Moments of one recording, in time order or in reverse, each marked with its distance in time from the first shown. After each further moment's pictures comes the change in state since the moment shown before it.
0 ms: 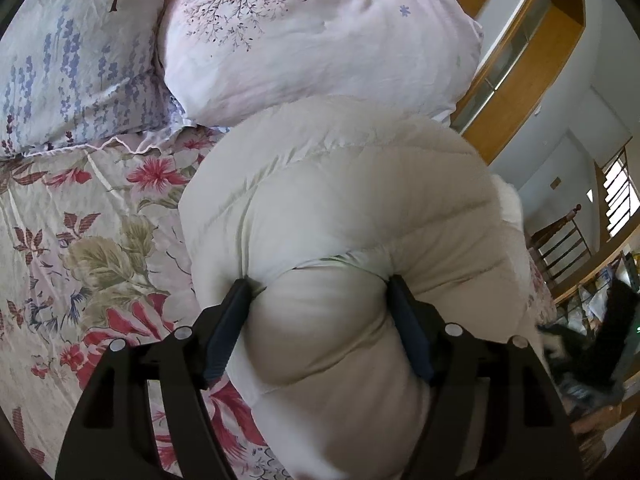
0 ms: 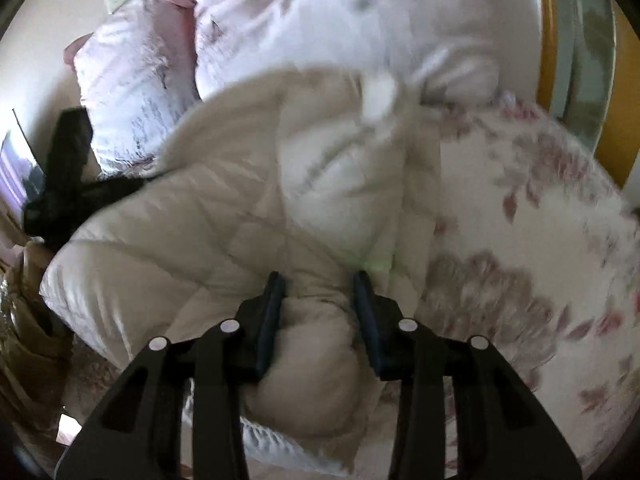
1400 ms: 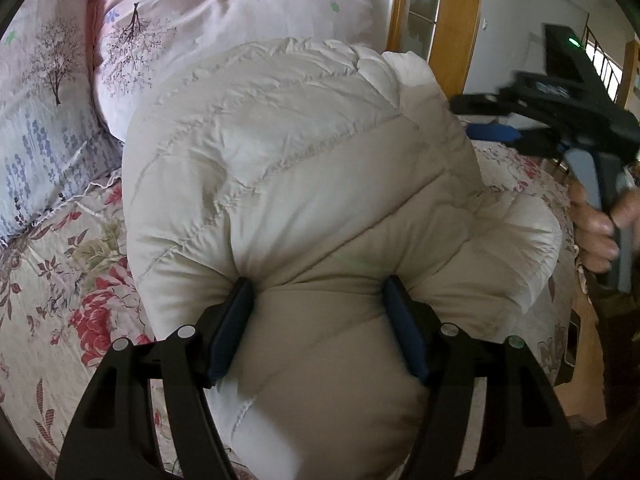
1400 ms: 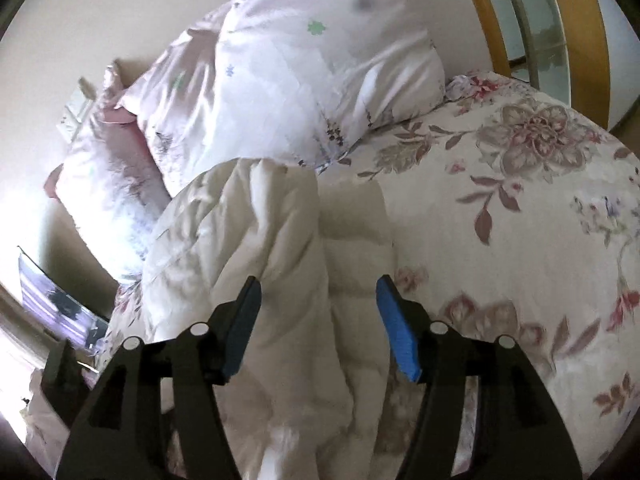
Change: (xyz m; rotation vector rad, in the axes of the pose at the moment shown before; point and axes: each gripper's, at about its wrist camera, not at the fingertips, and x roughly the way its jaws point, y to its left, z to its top) left arm -0.023 -0.091 -0.084 0.381 -0.004 0.105; right arm -0.012 -0.061 0.055 0.320 -0.116 0.077
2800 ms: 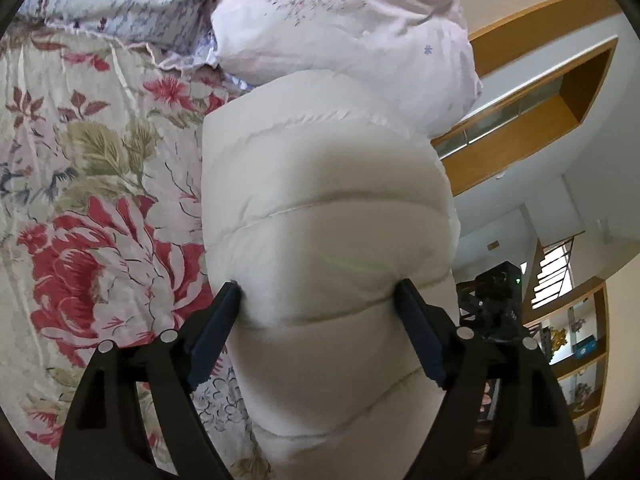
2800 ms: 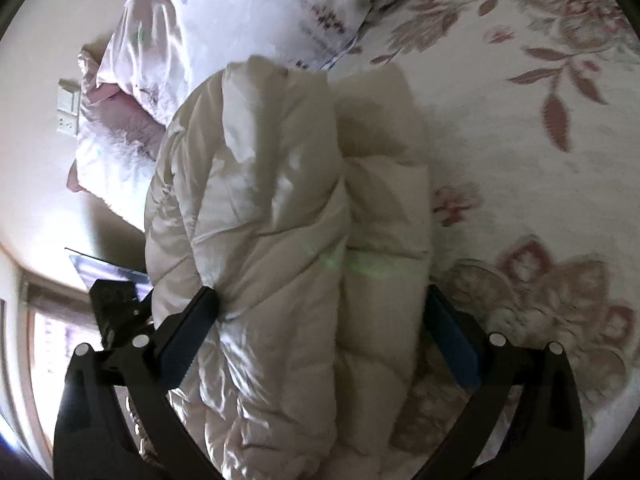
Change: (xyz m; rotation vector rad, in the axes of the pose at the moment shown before) left arm 0.019 0.132 0.006 -0.708 -0.010 -0.380; right arm 0.072 -0.039 -0.011 0.161 0.388 0.257
